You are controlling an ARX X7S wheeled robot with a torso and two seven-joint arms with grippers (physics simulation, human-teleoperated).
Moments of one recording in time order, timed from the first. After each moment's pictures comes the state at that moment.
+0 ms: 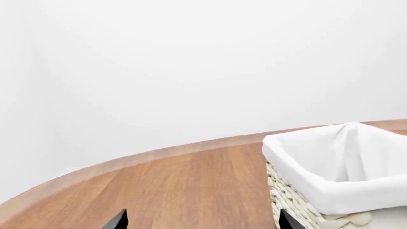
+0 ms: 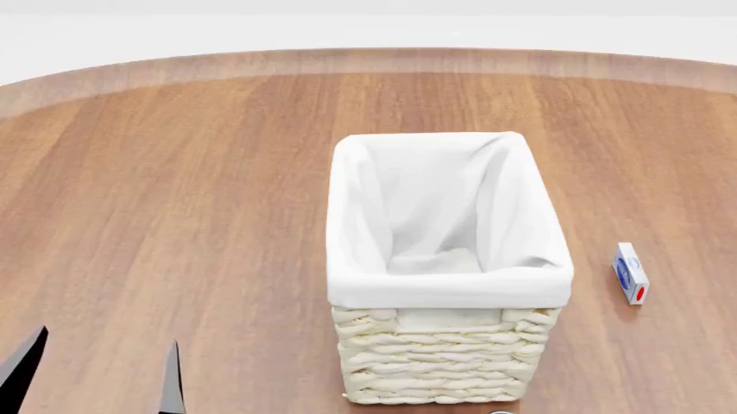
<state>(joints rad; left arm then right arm) 0.01 -0.26 0.34 0.63 -0.06 -0.43 -0.38 -0.23 0.15 0.18 0.61 0.13 -0.73 0.11</state>
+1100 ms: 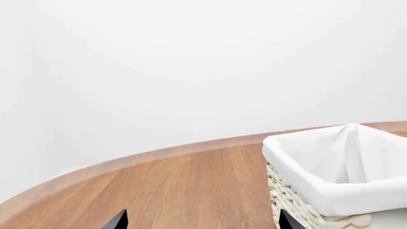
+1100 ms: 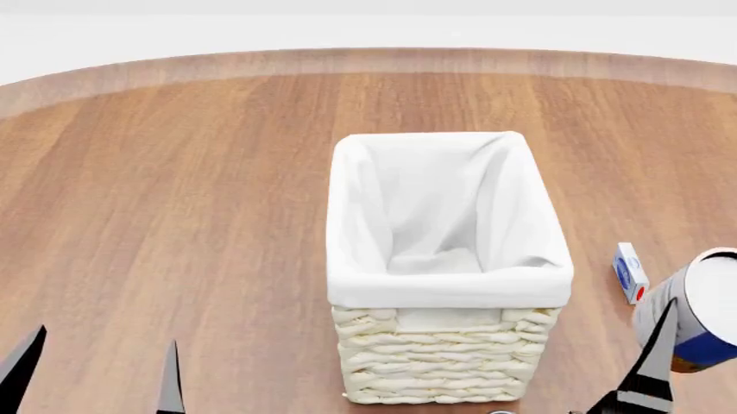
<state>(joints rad) 0.00 -0.28 0.35 0.63 -0.08 -0.43 -0.41 -0.11 0.41 0.16 -0.61 0.43 0.16 0.34</state>
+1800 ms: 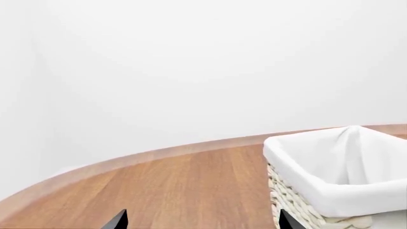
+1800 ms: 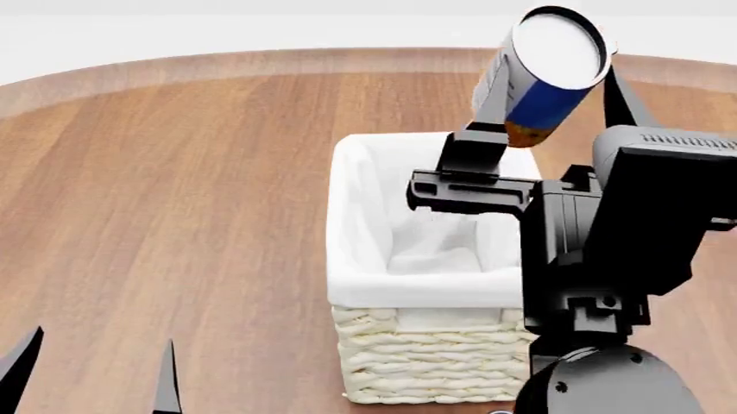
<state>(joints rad) 0.00 -0.29 0.34 0.62 -0.10 -0.40 -0.41 0.62 0.32 -0.13 -0.51 0.54 0.59 0.42</state>
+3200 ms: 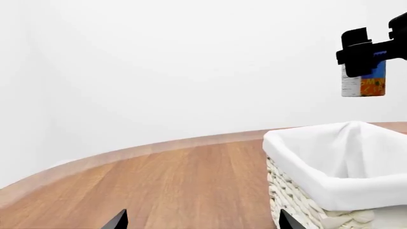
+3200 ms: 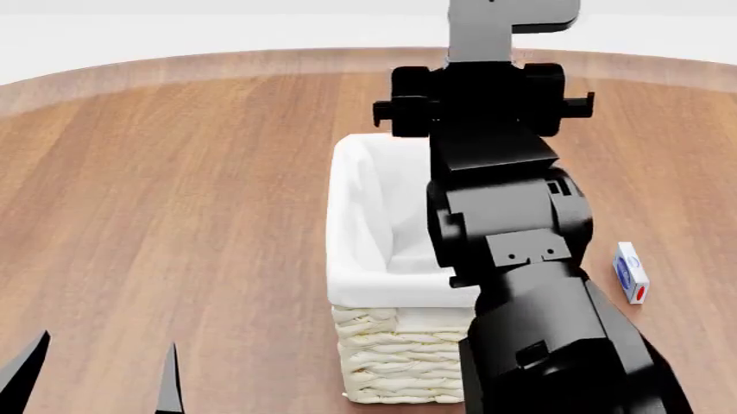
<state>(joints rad) -0.01 -0.30 0.35 0.56 -0.15 -0.35 -0.43 1.47 0.01 -0.66 1.29 0.62 0.28 0.27</state>
